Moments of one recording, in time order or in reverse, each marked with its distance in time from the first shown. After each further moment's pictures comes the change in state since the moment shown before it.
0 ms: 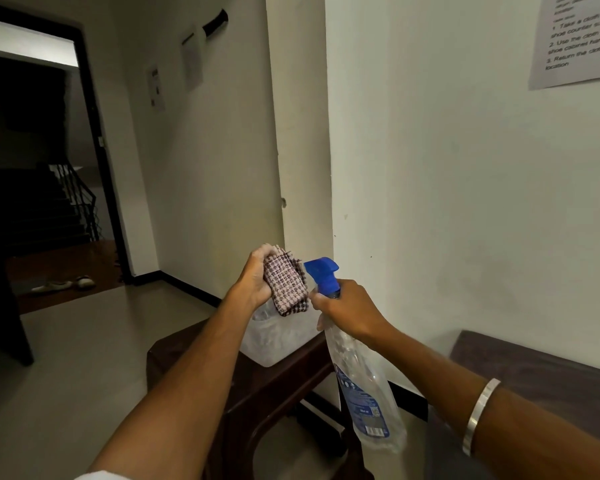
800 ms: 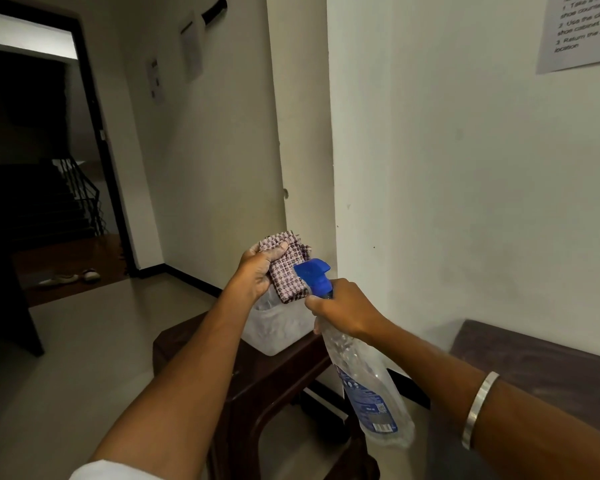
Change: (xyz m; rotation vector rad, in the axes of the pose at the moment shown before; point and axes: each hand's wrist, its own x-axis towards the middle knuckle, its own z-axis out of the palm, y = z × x) left_hand 0.000 -0.002 -0.006 0.029 0.113 0.096; right_hand -0.008 -0.001 0.009 -0.058 -0.104 -0.049
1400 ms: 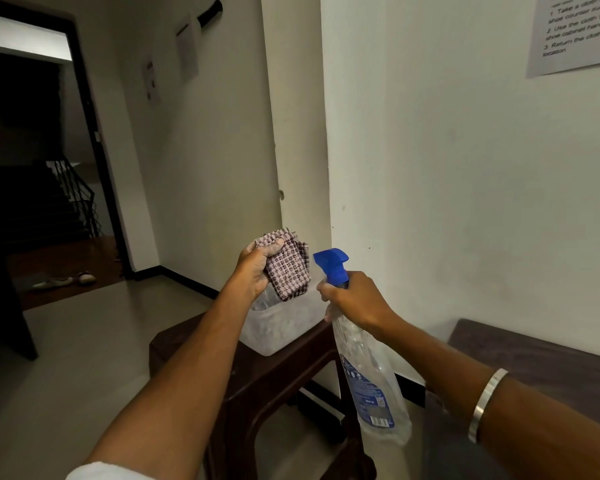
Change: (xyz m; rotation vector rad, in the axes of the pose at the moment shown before) left_hand 0.004 0.000 0.005 -0.030 -0.009 -0.011; right_hand -0.004 0.005 -0.020 0.054 0.154 0.082
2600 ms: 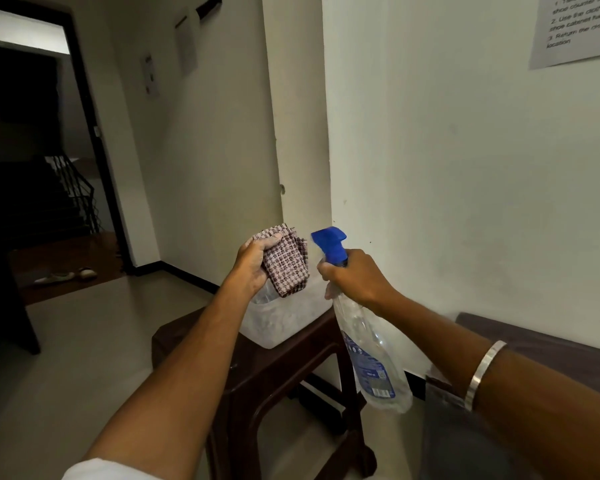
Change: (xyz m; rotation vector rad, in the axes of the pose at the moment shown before) left_hand -0.012 0.005 -0.003 0.045 -0.020 -0.041; right_hand 0.007 -0.022 -0.011 0.004 -0.040 -0.048
